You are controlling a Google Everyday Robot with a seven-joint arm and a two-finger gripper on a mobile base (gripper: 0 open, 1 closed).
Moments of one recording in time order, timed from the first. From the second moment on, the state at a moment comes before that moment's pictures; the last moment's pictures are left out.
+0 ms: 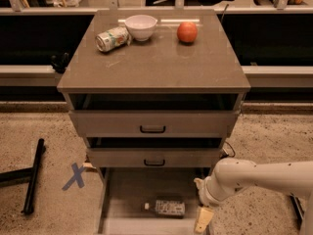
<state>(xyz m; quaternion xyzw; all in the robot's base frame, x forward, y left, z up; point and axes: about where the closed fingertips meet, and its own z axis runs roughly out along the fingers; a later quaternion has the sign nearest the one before) 0.425 -0.149 0.416 -0.63 0.75 0.14 0.12</state>
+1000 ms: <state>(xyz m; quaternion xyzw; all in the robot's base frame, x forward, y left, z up) 0.450 -0.106 0.293 -0.67 0.72 0.15 0.12</state>
